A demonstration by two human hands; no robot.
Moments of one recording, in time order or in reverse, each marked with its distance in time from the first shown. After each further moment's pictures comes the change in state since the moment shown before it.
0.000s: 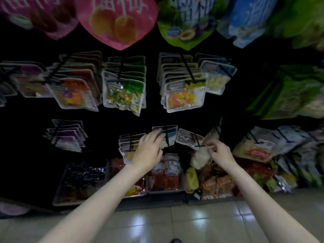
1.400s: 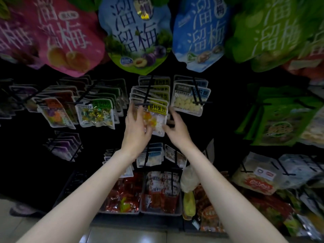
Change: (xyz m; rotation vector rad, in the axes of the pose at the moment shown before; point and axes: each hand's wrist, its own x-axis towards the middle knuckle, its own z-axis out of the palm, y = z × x) left_hand 0.097 0.101 -0.062 -0.173 0.436 -0.359; right_hand 0.080 -0.085 -0.063 0.519 0.037 -0.403
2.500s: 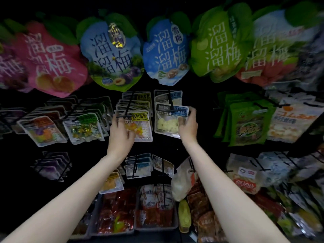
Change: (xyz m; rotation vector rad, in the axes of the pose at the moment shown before) left_hand 0.004 0.016 -0.012 -0.007 -0.024 -0.064; right_hand -0.001 0.001 -0.076 0.024 0.471 0.126
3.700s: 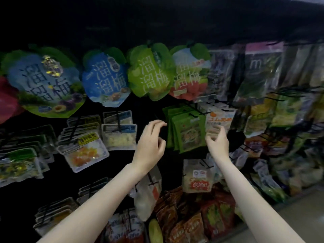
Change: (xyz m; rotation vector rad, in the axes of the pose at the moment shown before) left_hand -0.045 0.181 0.064 -0.292 -0.048 0.720; right_hand -0.018 0.036 -0.235 -0.093 0.310 0.086
